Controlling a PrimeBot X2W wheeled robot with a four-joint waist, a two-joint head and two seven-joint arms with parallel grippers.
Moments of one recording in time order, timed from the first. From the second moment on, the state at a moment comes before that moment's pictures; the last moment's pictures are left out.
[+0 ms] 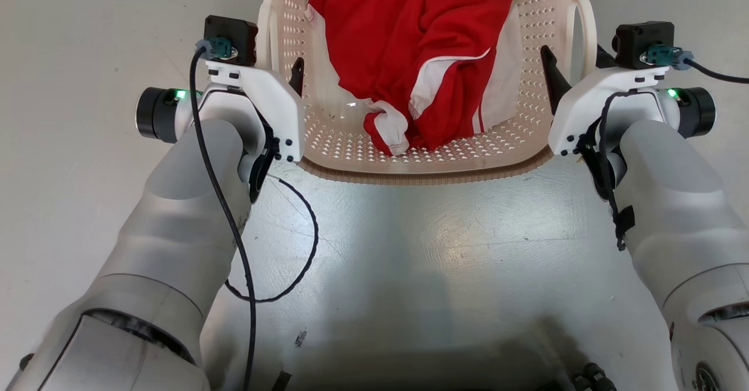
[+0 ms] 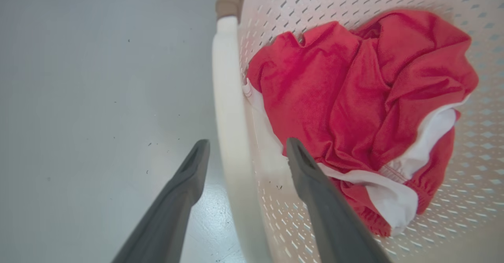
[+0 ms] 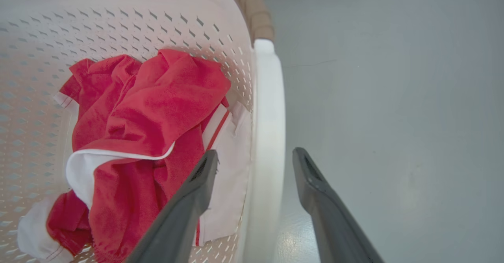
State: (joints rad) left arm -1.13 0.03 -0.62 1.24 -0.60 -0.01 -0.09; right arm -1.09 -0.07 0.01 1.27 0.05 0.12 -0.13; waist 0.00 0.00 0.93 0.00
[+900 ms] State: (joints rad) left arm -1.07 0.03 -0.72 1.27 -0.65 0.02 -0.01; right arm -1.04 -0.07 0.18 1.30 0.20 0.12 -0.02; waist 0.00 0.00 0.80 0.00
